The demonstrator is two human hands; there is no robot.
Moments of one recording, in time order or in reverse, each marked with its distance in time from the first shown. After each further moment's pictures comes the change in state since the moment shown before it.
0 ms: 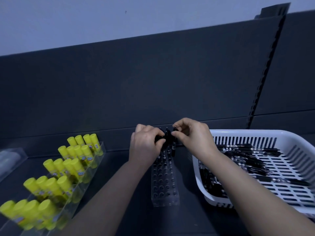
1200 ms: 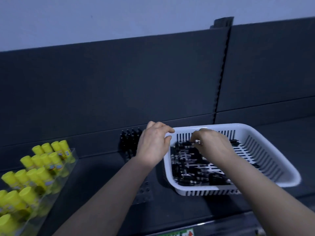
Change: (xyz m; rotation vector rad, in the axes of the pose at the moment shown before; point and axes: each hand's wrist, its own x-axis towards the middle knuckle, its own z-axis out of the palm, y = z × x) left_hand 0.008 0.096 0.027 -0.133 -0.164 0.179; right_hand -0.050 0.068 -0.095 -0.770 -0.118 0.064
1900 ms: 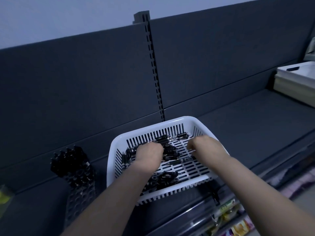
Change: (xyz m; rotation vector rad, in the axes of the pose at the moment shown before) left_hand 0.039 0.100 0.122 0.480 -0.707 0.086; right_hand -0.054 0.131 0.002 -0.016 -0.229 0.257
